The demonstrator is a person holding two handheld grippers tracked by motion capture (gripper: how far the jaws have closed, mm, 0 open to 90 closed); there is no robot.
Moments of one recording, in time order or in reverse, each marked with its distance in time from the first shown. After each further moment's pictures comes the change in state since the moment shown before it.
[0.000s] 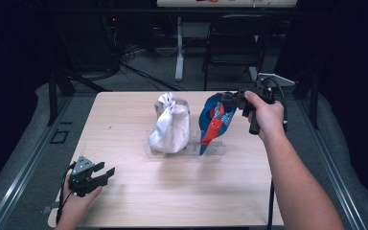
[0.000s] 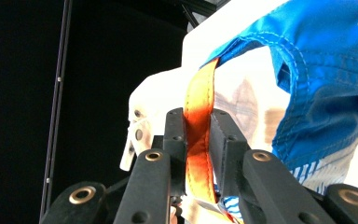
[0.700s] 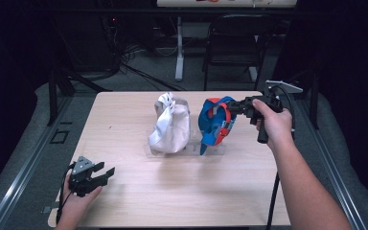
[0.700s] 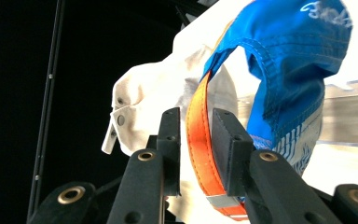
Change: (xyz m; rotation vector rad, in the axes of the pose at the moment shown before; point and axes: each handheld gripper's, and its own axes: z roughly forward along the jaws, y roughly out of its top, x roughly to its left) left arm 0.000 0.000 0.000 0.001 0.003 0.000; right arm -0.018 -0.011 -0.019 -0.010 -0.022 -0.023
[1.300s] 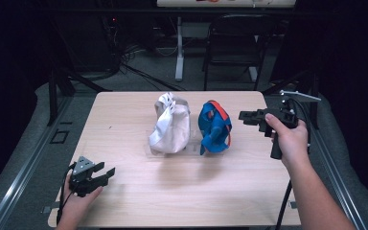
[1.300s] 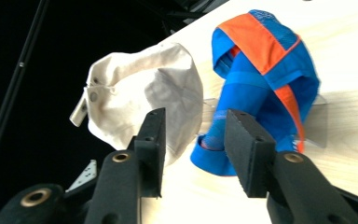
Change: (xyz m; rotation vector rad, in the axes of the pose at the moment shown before) left arm -0.001 -0.001 0.001 0.002 0.003 -0.002; right arm -0.014 -0.031 -0.033 -0.090 -0.084 -0.158
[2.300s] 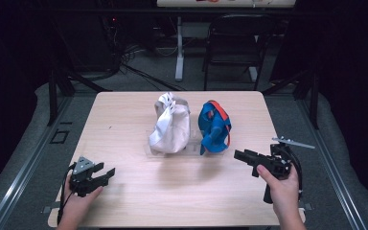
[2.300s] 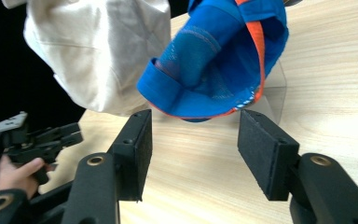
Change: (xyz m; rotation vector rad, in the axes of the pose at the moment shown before) left arm 0.002 -0.003 0.004 0.007 0.008 -0.017; right arm -0.041 -0.108 0.009 -0.129 -0.081 -0.316
